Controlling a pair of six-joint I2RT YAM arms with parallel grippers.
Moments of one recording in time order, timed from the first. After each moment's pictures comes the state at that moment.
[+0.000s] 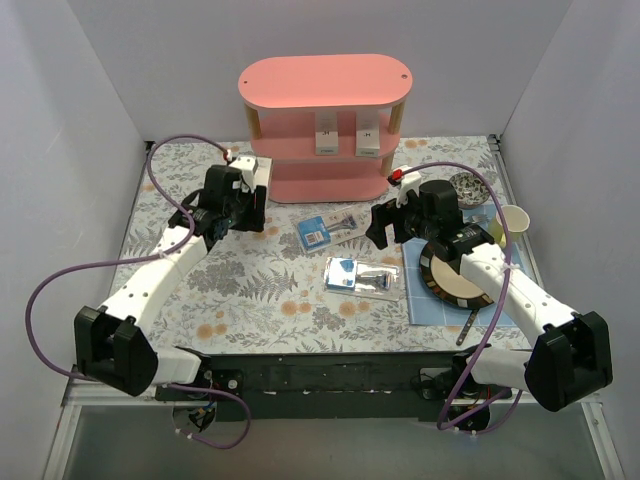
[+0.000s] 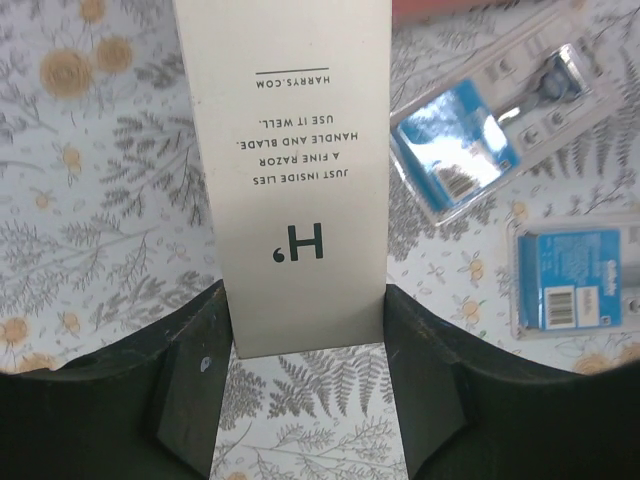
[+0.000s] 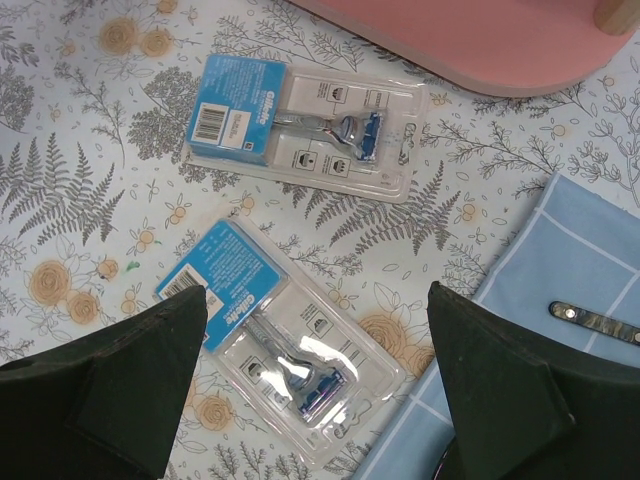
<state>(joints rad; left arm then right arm) -0.36 1.31 1.12 -0.54 -0.08 -0.13 0.44 1.22 0.92 -0.23 -0.24 0.02</state>
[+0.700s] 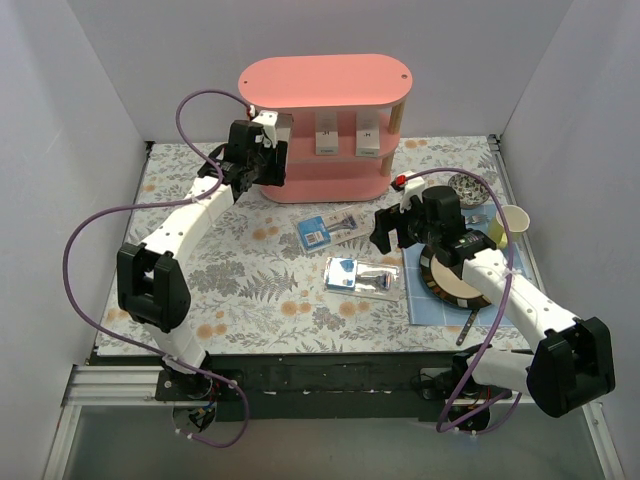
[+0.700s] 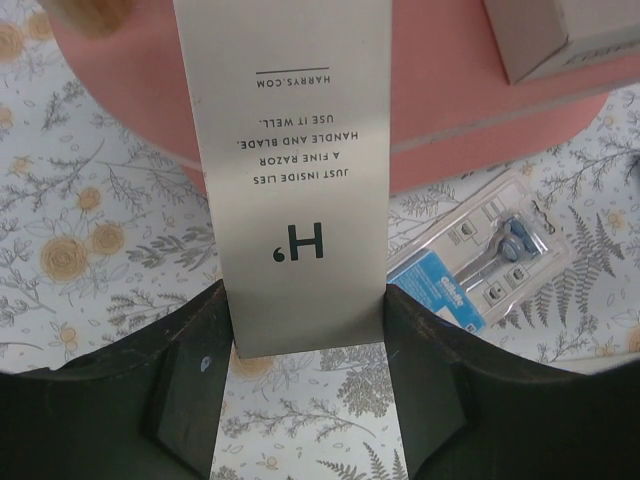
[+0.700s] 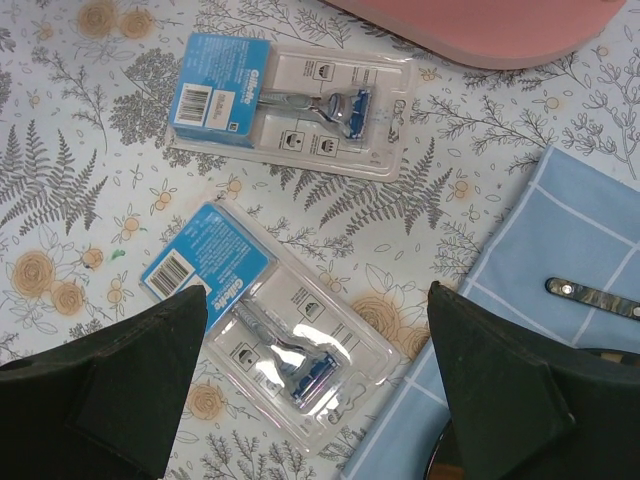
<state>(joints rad) -0.36 1.71 1.55 -0.45 -0.05 -0.10 0.43 1.19 0.87 -0.23 -0.23 0.02</state>
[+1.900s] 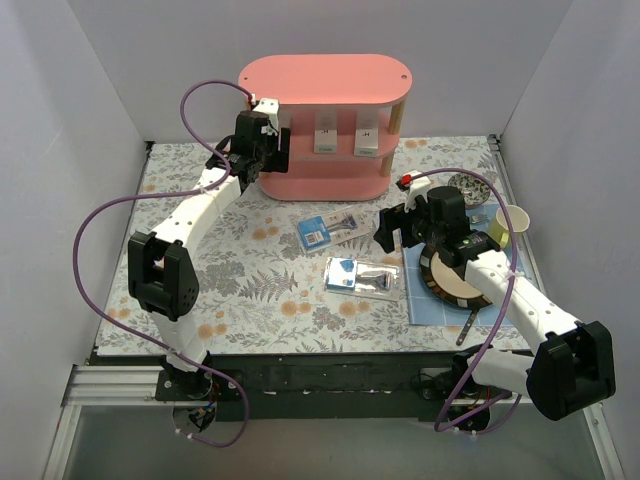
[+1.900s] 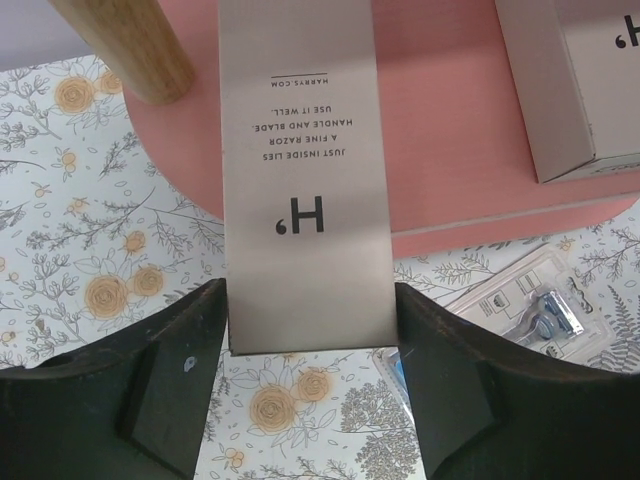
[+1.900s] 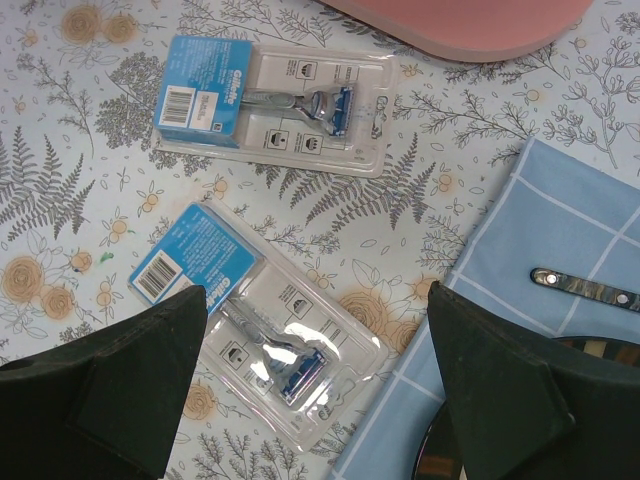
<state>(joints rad) -0.37 1.81 1.67 -0.39 -0.17 -0.10 0.40 1.18 0.85 -0.23 -0.23 0.02</state>
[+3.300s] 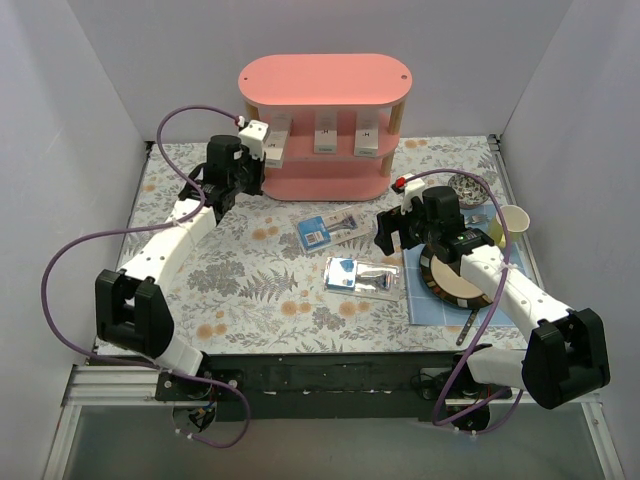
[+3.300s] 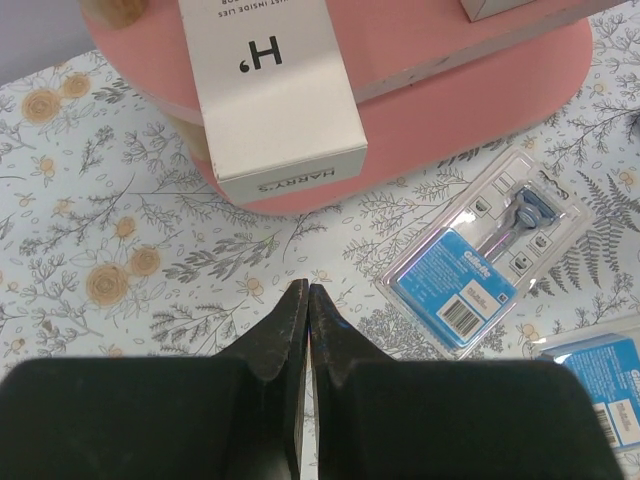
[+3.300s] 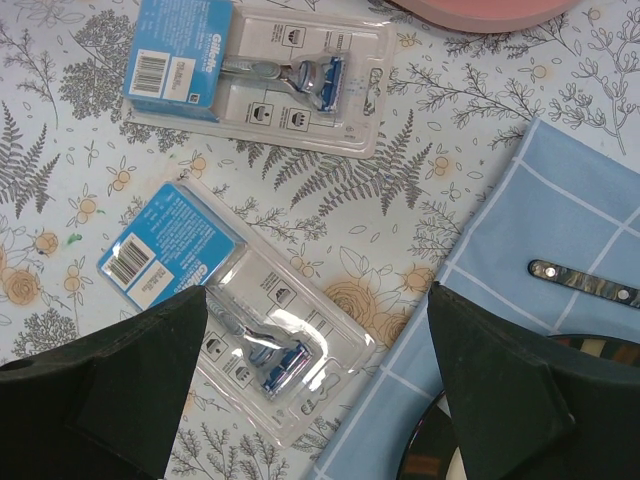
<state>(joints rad) -0.31 1.51 1.32 -0.28 0.07 0.06 0.39 1.24 0.85 -0.24 -0.23 -0.03</state>
